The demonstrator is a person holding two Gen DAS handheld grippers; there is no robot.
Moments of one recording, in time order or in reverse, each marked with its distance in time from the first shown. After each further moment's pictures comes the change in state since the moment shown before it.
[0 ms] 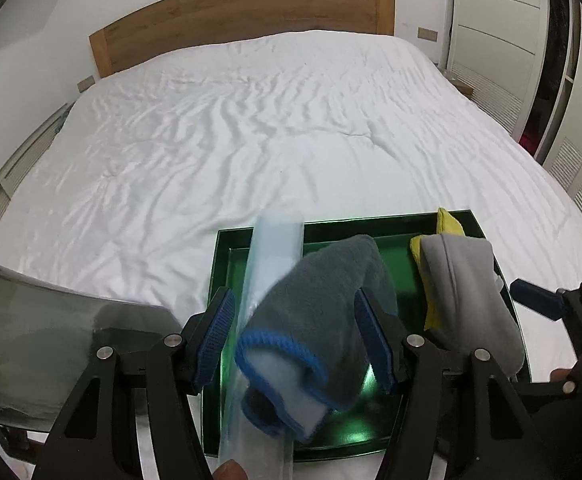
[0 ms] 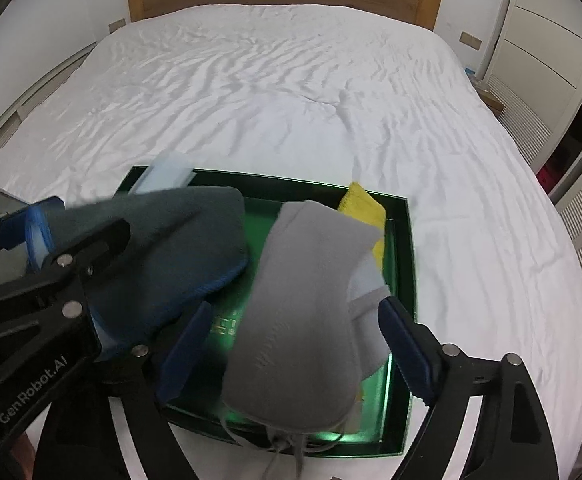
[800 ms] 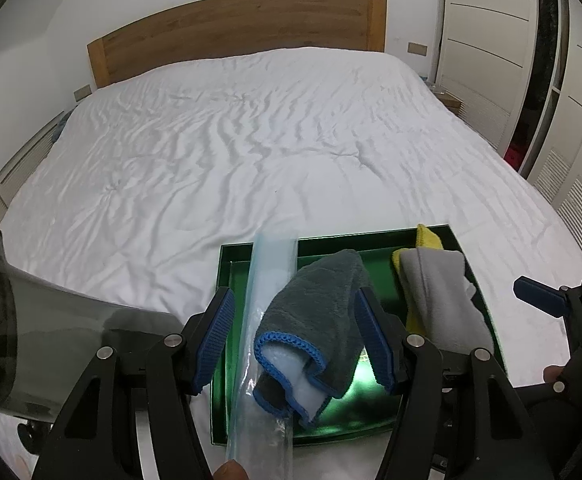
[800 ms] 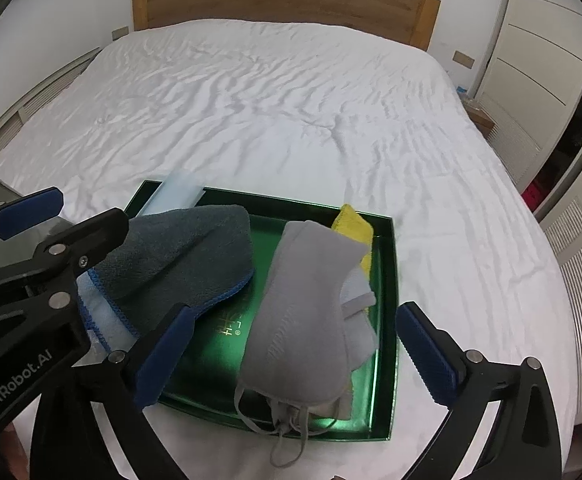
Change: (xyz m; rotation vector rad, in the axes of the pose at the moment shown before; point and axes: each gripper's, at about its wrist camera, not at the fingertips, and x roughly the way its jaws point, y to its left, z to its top) left arm -0.035 0.004 0.003 0.002 -0.053 -0.041; right arm -0.039 0.010 -0.006 -0.013 -0.059 -0.049
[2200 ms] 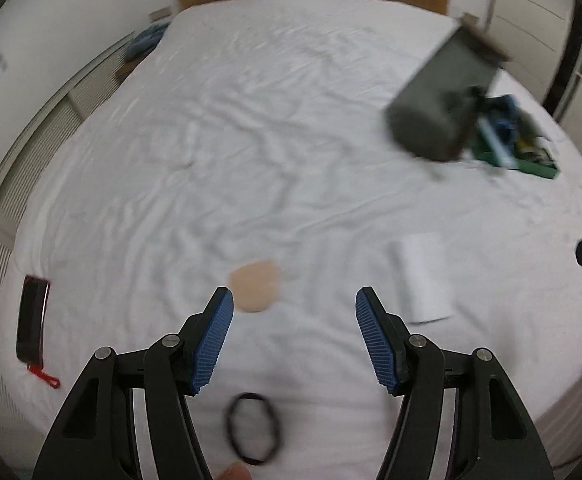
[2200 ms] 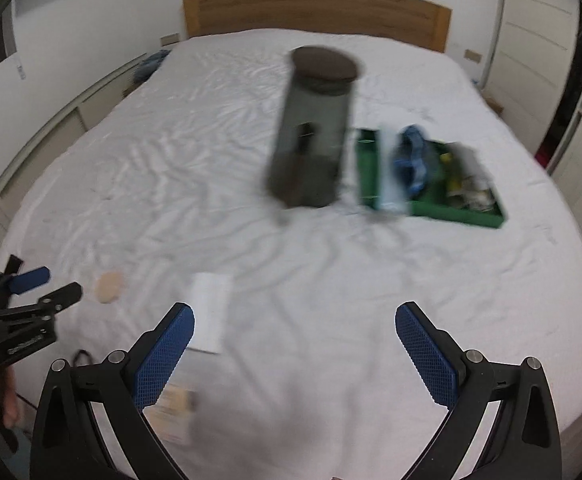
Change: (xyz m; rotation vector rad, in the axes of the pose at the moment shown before) left arm -0.201 0.374 -0.257 -0.072 0.223 0.088; right arm -0.263 0.340 -0.165 0.073 0.004 0.106
